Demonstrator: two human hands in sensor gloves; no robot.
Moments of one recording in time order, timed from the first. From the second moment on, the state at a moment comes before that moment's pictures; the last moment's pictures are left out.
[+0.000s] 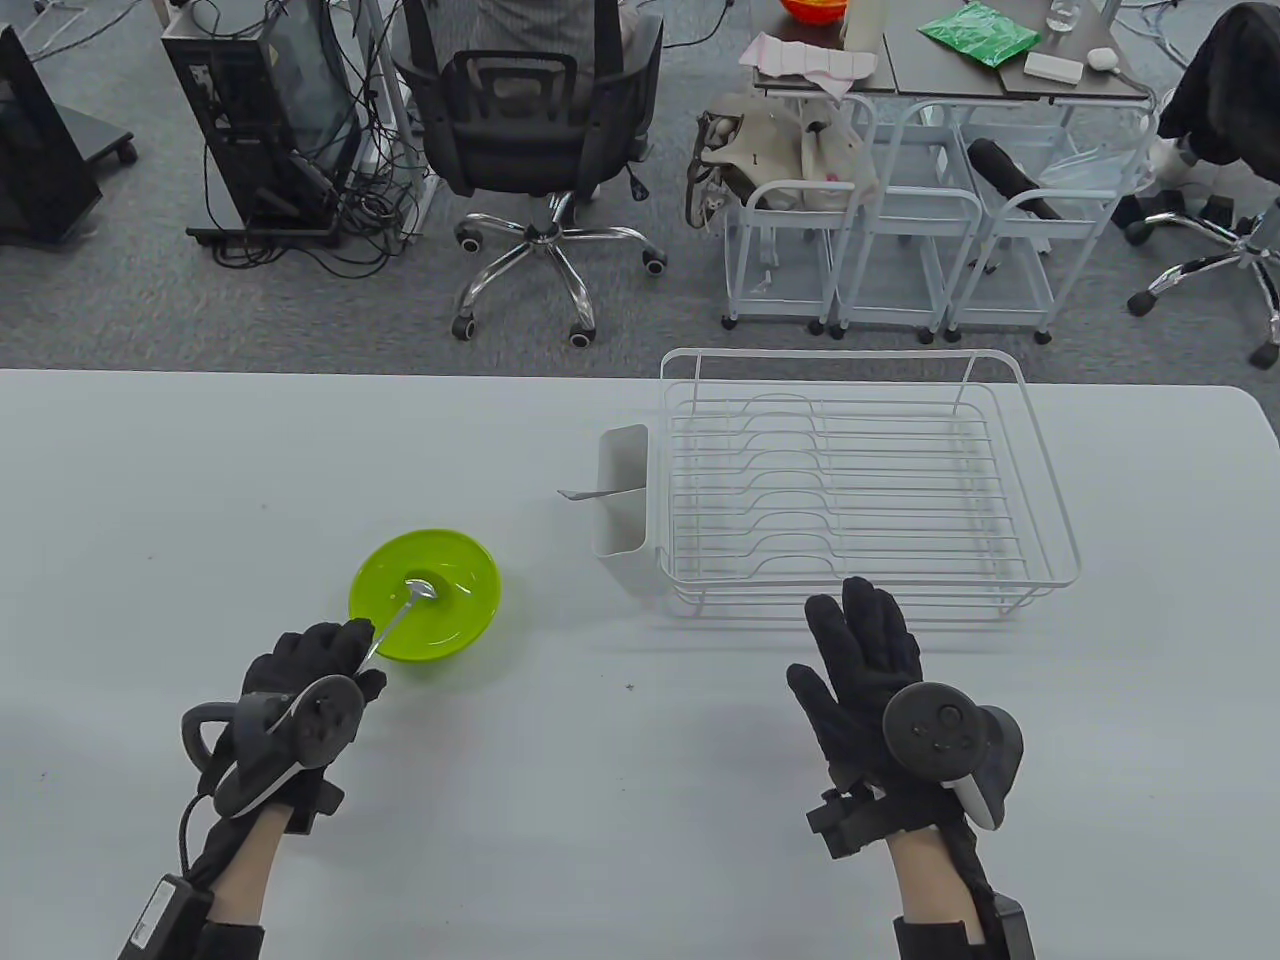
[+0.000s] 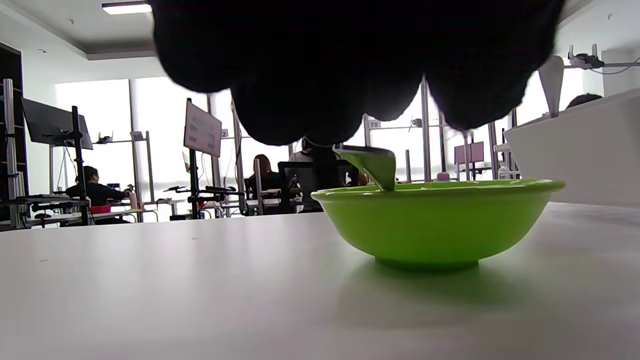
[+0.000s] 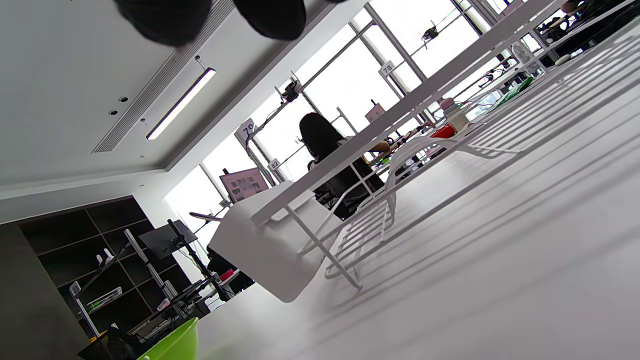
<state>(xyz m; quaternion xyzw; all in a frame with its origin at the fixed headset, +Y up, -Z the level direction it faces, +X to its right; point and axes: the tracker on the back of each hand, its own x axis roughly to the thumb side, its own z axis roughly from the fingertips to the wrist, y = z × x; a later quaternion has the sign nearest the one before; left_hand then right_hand) -0.308 -0.713 -0.282 0.11 -0.03 -0.04 0.99 0.190 -0.702 -0.268 0.08 -0.13 0.92 0.35</state>
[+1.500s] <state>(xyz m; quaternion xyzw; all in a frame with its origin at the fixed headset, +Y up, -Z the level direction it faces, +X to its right) -0.287 -0.603 -0.291 0.33 0.01 0.09 0.94 0.197 -0.692 -0.264 0.08 -0.15 0.91 0.38</state>
